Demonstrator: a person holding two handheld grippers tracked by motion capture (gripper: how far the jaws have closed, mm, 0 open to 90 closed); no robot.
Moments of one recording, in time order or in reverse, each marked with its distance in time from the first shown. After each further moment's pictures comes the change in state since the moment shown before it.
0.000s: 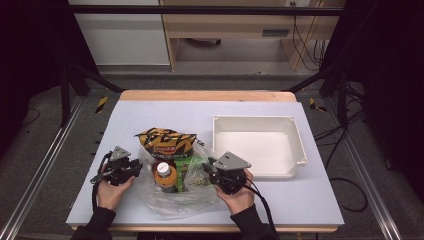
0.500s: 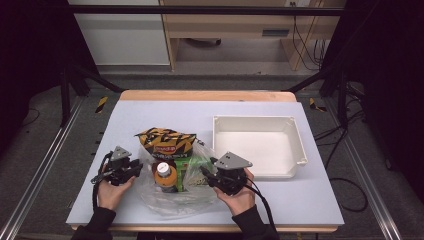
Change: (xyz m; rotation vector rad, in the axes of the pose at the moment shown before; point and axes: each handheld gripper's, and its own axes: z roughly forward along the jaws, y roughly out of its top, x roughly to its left) left arm -0.001 0.000 0.000 -0.004 0.001 0.004; right arm 0.001 -0.002 0.003 0.013 0.018 0.011
